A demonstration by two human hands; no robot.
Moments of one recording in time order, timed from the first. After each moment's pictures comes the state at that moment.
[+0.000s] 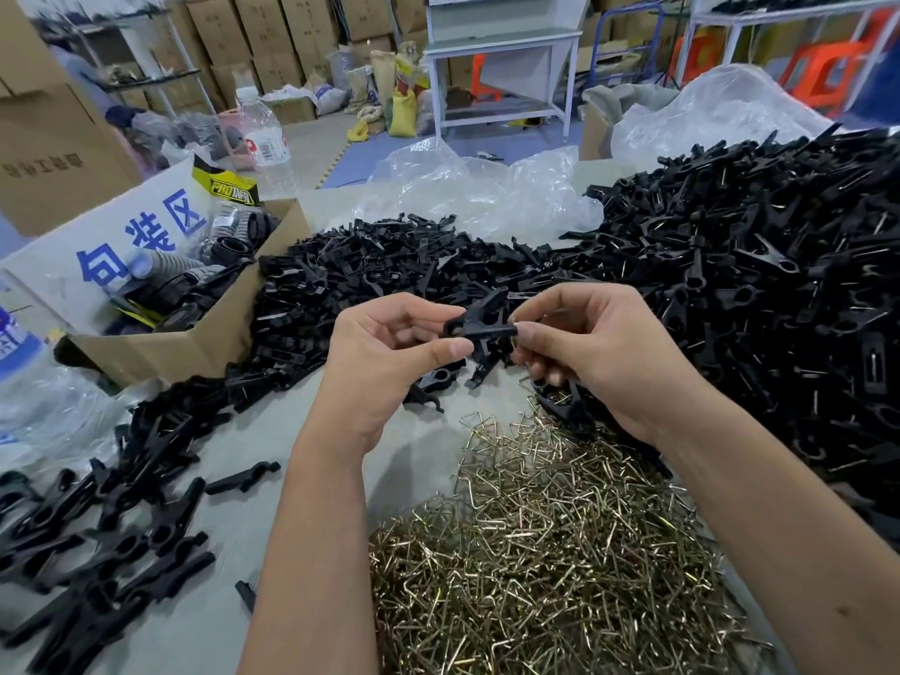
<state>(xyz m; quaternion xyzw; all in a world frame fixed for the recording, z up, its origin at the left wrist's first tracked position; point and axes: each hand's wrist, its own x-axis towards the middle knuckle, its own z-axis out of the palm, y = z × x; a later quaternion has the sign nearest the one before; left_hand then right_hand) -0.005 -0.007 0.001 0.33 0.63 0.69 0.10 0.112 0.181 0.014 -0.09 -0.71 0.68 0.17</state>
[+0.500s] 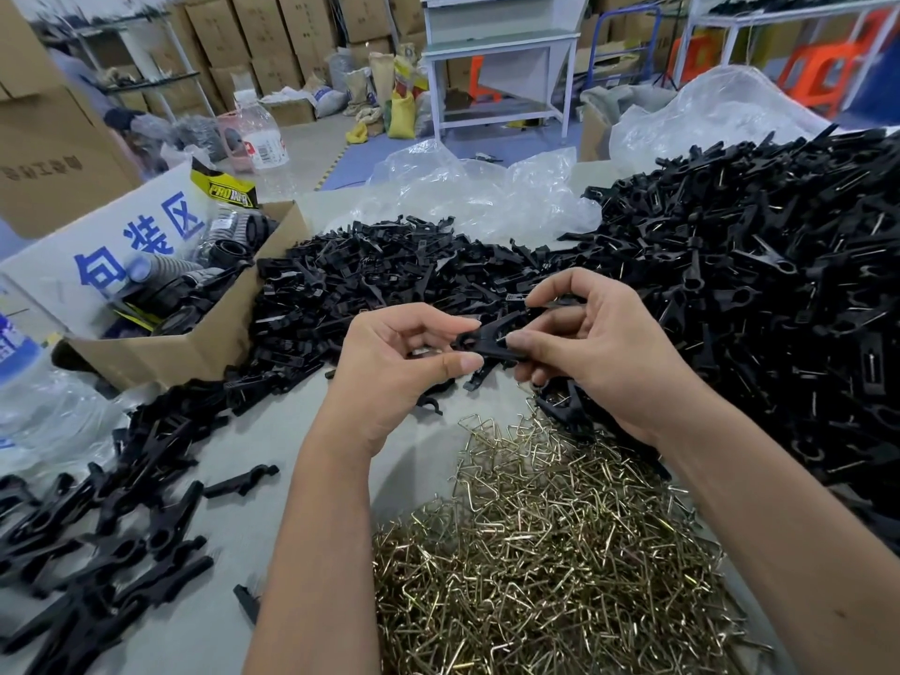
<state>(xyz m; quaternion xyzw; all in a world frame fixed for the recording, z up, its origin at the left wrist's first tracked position) -0.002 -0.004 0.000 0.34 0.64 0.67 0.14 0.112 0.181 0.014 -0.07 -0.71 0.68 0.18</state>
